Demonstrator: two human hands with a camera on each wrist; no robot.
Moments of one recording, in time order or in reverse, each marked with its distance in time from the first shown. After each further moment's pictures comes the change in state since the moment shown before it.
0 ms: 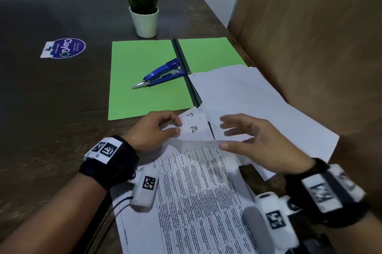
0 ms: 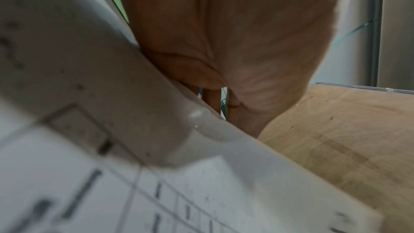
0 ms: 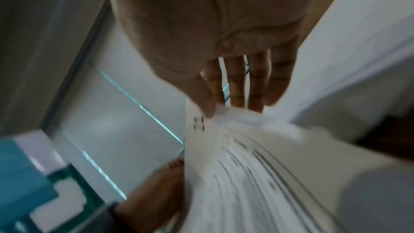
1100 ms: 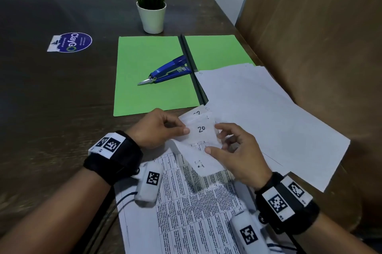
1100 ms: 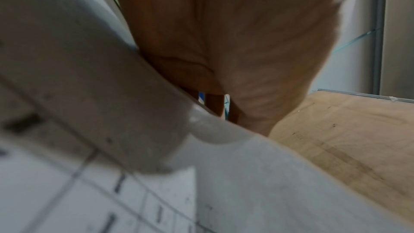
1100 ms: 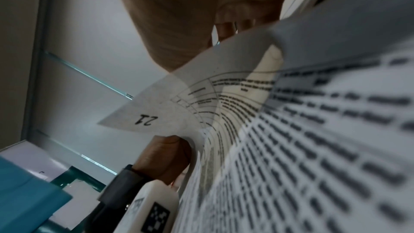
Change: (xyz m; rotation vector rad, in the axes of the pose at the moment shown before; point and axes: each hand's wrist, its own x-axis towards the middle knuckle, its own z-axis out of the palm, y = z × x) left_hand 0.000 0.001 -0.003 -0.072 -0.033 -0.018; right_hand 0.020 0.043 0.067 0.186 0.300 -0.011
